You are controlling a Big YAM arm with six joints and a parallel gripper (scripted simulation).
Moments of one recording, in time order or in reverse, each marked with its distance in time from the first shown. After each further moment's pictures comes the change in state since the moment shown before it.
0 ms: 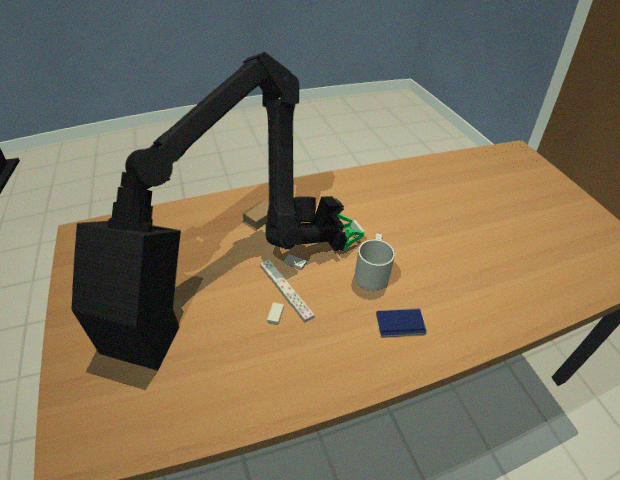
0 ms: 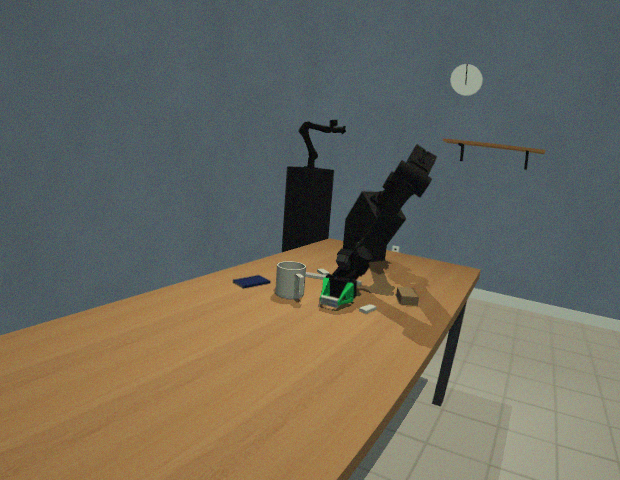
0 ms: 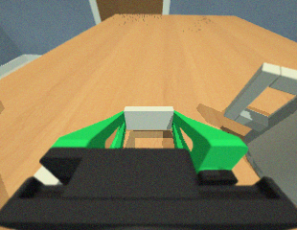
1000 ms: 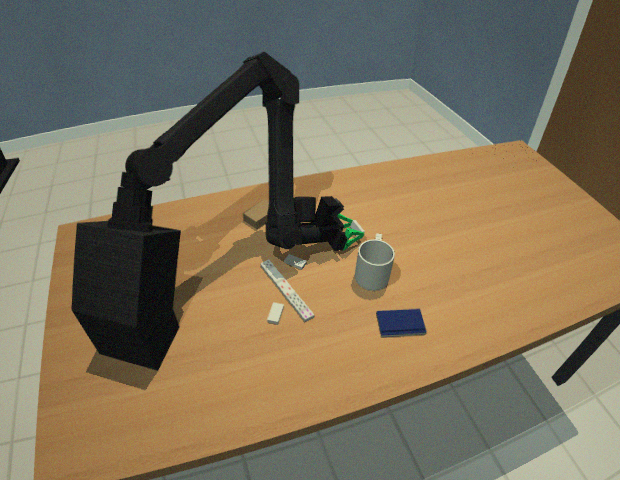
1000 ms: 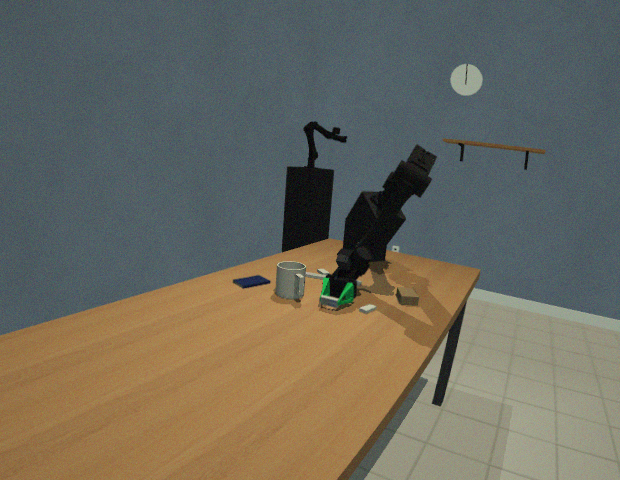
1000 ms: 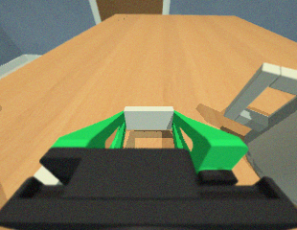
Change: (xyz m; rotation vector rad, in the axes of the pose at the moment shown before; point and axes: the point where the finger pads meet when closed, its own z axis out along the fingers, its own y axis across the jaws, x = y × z) arm 0.000 0.000 0.000 0.000 0.000 0.000
